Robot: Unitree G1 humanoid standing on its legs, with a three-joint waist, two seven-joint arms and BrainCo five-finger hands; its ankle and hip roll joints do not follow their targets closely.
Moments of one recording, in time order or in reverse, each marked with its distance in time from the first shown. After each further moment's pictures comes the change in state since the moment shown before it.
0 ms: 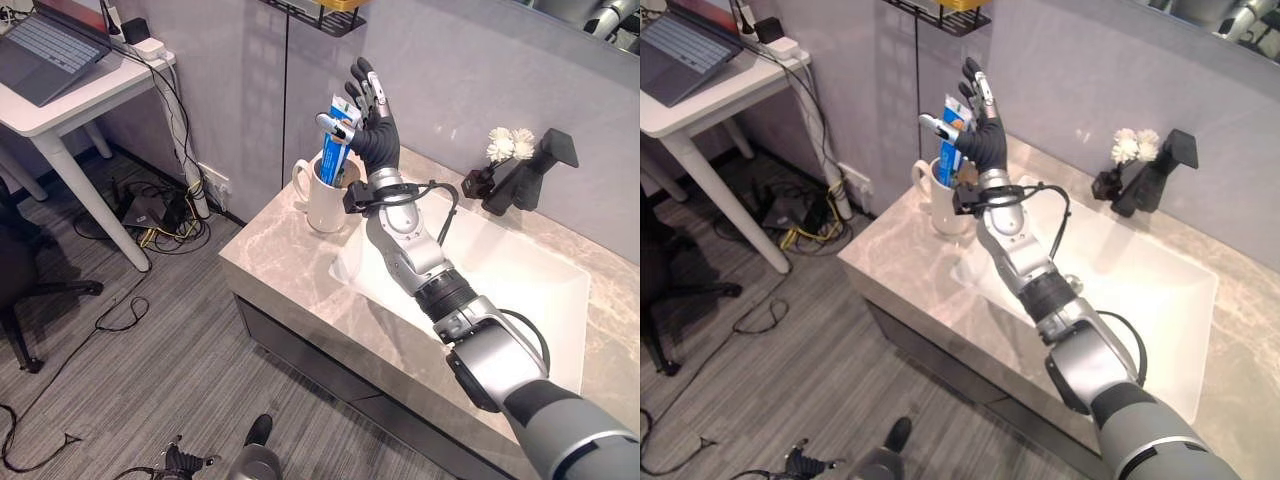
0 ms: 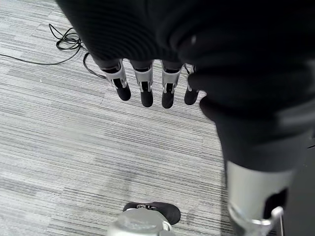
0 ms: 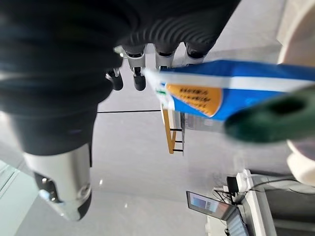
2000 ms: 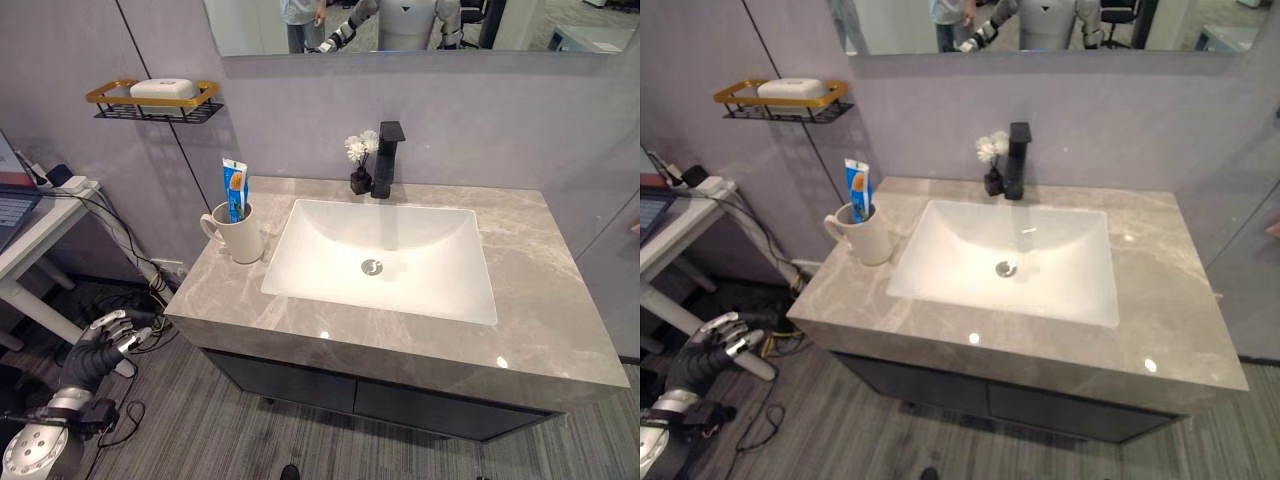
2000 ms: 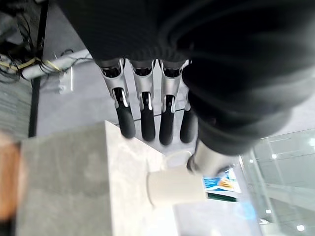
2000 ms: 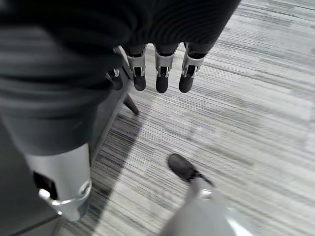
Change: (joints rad) left arm 0.474 0.386 0.429 -1.293 -0.662 -0.103 -0.426; right arm 1.059 -0.120 -0.283 0.715 -0.527 0.251 0.202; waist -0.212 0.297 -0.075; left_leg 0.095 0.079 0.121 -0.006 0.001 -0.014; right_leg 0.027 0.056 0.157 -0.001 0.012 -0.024
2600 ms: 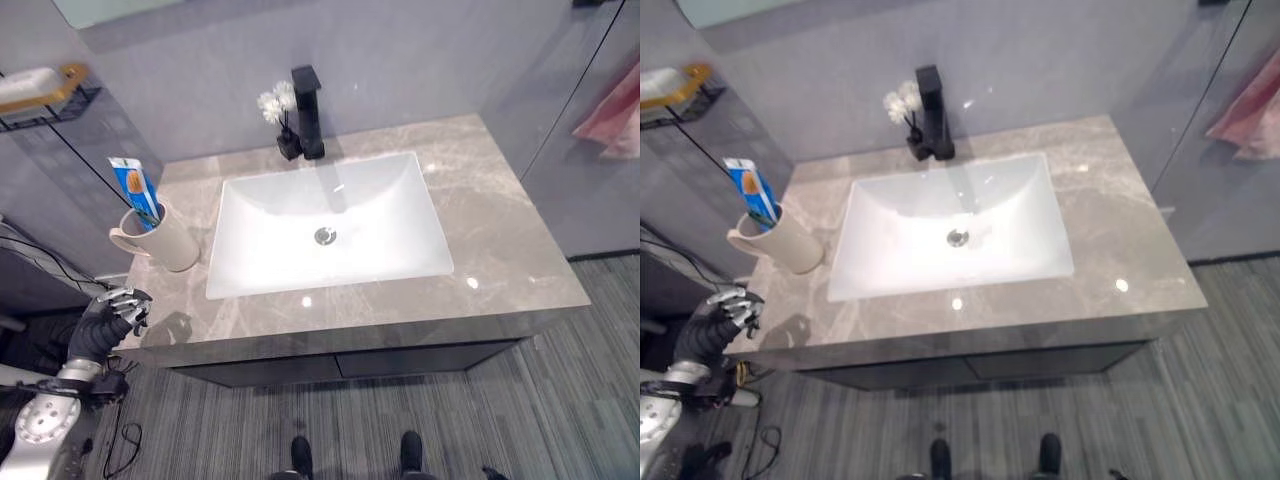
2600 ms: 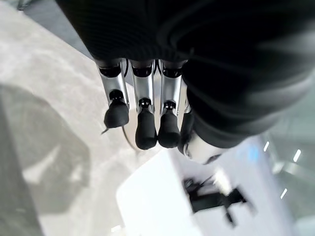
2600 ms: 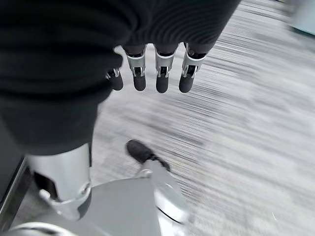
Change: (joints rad) left arm -0.135 0.144 -0.028 0.008 0.007 0.011 0.010; right arm 0.008 -0.092 0.102 -0.129 -0.099 0.007 -0.016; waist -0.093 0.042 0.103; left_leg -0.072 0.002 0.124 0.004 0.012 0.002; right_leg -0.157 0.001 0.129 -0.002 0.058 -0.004
